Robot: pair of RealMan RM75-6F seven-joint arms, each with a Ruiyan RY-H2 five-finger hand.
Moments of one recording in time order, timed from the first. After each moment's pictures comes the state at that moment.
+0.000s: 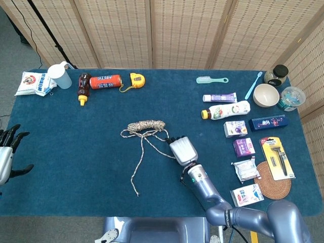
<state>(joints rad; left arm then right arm) -0.17 -0.96 -0.10 -1.86 1.32 1.39 0.17 0.78 -1.88 0.18 -1.18 -1.15 1.02 -0.60</state>
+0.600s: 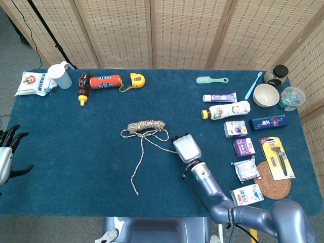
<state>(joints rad) -0.17 -0.96 -0.10 -1.86 1.33 1.39 0.16 0.77 -1.85 0.18 -1.21 -1.16 1.01 -0.59</state>
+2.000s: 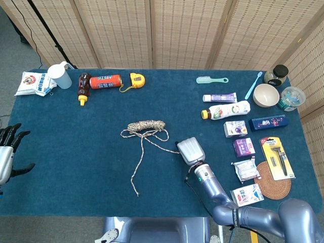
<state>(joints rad) -0.18 -0.97 -0.10 -1.85 1.35 1.41 0.15 0.76 -1.78 0.17 -1.32 -1.02 0.98 -0.69</state>
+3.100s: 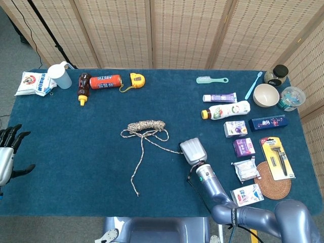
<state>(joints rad) -0.17 -0.97 -0.10 -1.85 1.36 1.41 0.15 0.76 -1.81 0.16 -1.25 -0.99 0.98 -0.67</state>
